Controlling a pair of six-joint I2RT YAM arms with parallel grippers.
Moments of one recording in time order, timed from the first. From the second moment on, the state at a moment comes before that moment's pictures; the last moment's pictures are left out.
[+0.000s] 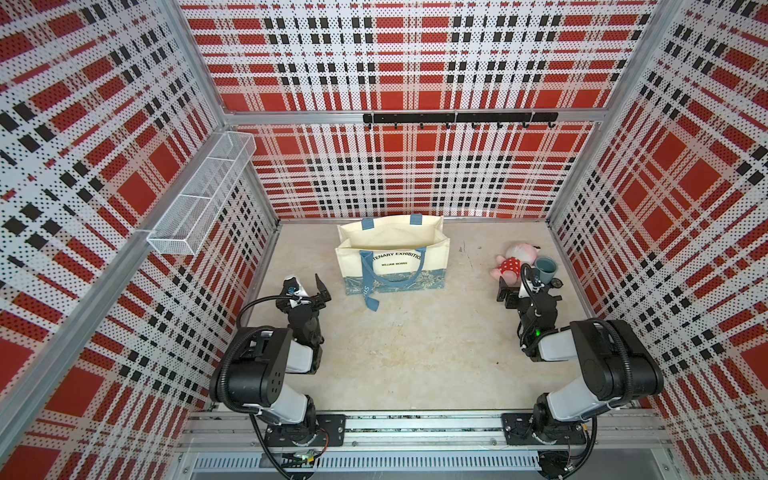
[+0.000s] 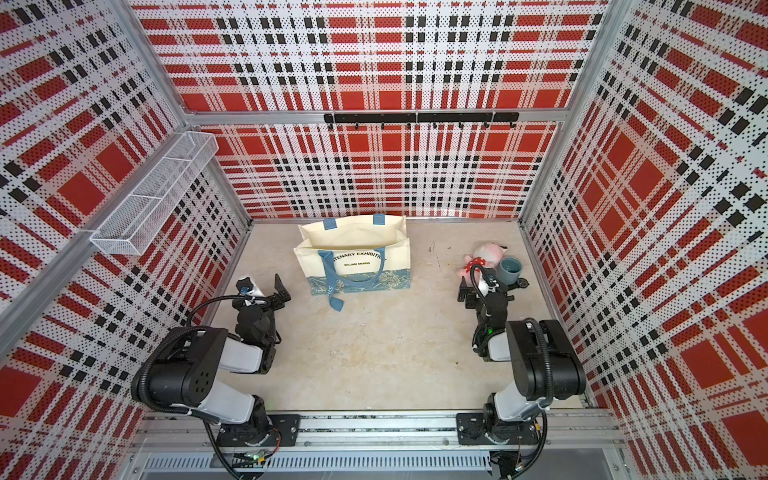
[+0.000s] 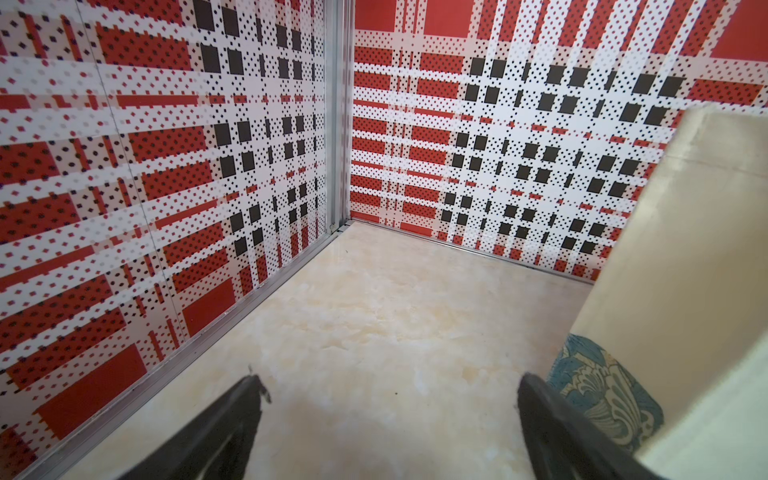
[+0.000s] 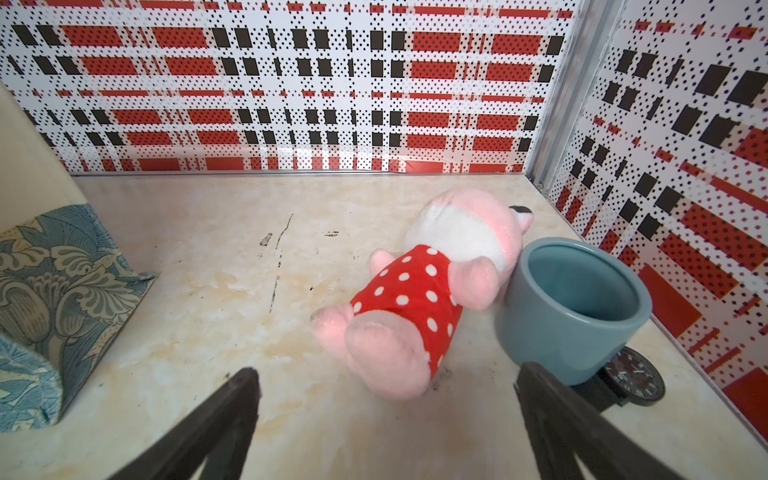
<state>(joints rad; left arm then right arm) -0.04 1.54 0.19 1.35 -0.40 -0.10 0.02 1.57 0.29 1.11 0.07 -0.01</state>
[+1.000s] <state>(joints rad) -0.31 1.72 1.52 -0.12 -0.15 0.03 0.52 1.70 1.42 -0.10 0.11 0.33</state>
